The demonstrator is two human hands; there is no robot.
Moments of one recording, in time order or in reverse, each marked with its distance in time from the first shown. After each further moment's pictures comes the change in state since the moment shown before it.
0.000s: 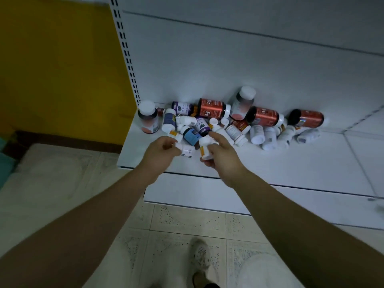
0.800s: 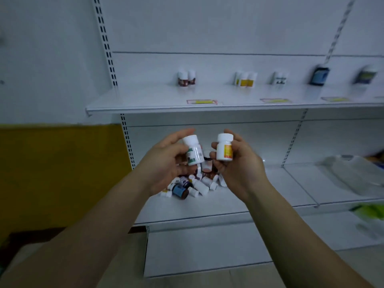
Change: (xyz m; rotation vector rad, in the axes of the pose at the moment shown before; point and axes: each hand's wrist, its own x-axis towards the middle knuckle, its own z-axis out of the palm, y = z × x) left_hand -0.246 0.212 -0.038 -0.413 -0.510 0.348; right_hand -0.266 -0.133 -0.025 0.658 -0.049 -0.515
